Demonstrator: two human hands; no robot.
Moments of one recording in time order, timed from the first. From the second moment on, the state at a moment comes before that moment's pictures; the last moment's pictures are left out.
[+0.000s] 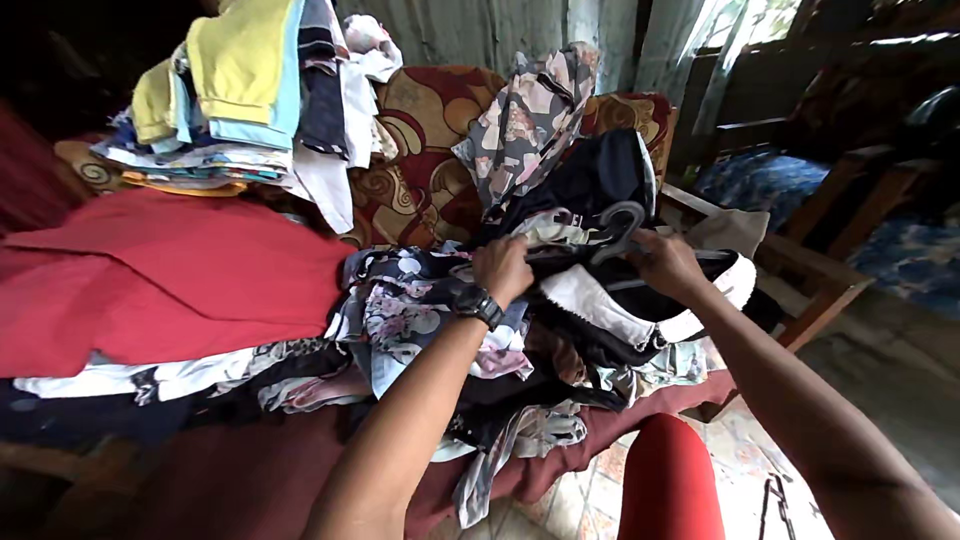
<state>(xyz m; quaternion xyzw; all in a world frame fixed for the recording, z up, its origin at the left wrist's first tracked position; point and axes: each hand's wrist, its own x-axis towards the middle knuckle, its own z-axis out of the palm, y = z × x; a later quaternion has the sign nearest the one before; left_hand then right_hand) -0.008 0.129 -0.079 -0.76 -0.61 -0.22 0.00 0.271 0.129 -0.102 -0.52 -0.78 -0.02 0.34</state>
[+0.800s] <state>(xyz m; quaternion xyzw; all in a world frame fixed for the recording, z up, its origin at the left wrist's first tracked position) 0.013 0.135 -0.060 -0.77 -0.46 -0.32 -0.30 0.207 0.129 -0.086 -0.43 -0.80 -0.09 0.40</state>
